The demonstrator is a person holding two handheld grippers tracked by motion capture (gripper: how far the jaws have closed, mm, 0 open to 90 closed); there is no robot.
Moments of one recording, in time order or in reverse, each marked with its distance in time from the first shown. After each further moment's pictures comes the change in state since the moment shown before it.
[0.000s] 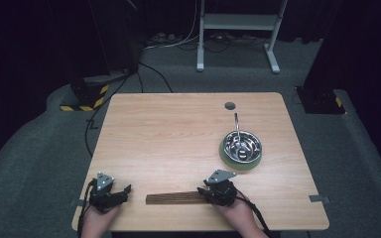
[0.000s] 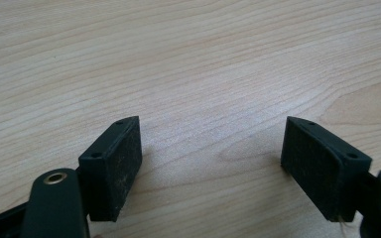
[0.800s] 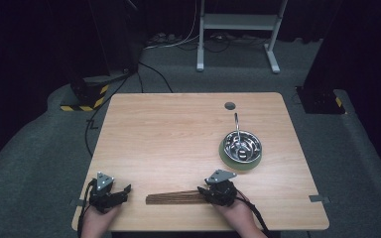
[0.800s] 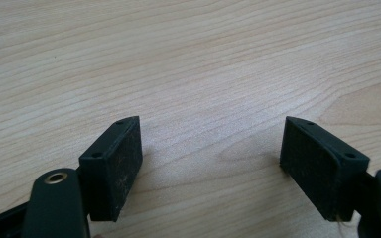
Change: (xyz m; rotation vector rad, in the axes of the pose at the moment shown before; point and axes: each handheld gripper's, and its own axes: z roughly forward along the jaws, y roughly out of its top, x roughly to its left) left arm 0.001 0.000 0.000 0.002 0.002 0.007; right arm 0.000 -0.001 0.001 -0.002 -0.031 0.011
